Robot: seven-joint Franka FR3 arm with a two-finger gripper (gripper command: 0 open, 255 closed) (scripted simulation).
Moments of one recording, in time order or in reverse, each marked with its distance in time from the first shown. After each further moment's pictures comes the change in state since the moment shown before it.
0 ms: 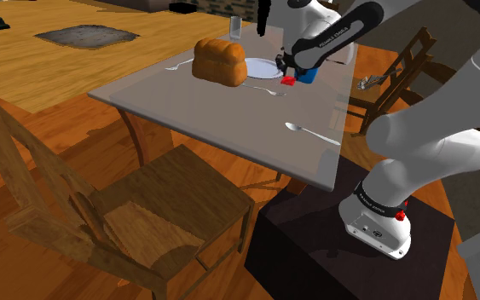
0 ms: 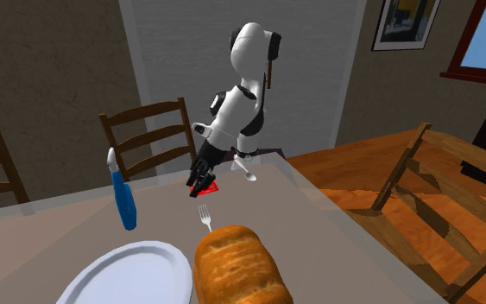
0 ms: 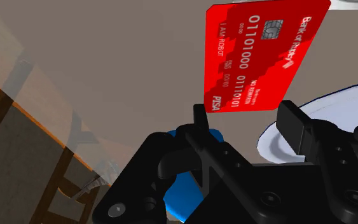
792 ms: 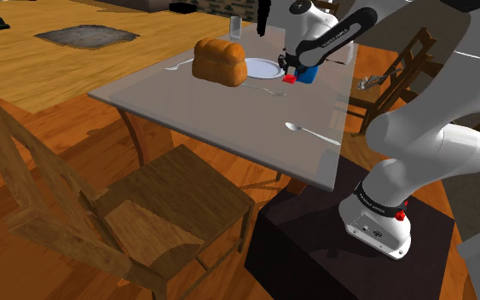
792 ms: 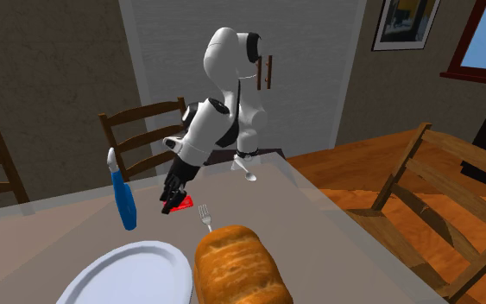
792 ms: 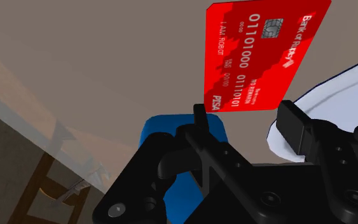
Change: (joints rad) arm -0.067 0.289 -0.030 0.200 -0.273 -0.018 0.083
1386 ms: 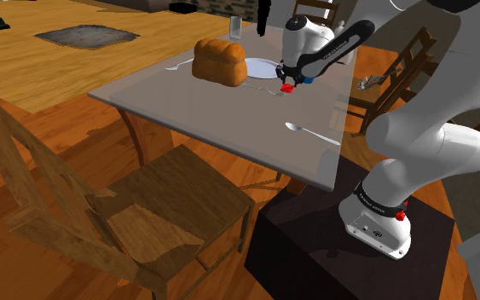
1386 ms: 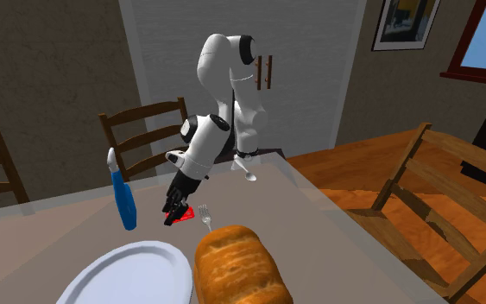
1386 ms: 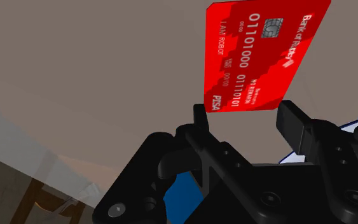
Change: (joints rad) arm 0.030 0.099 -0.034 -0.005 -0.167 0.024 0.145
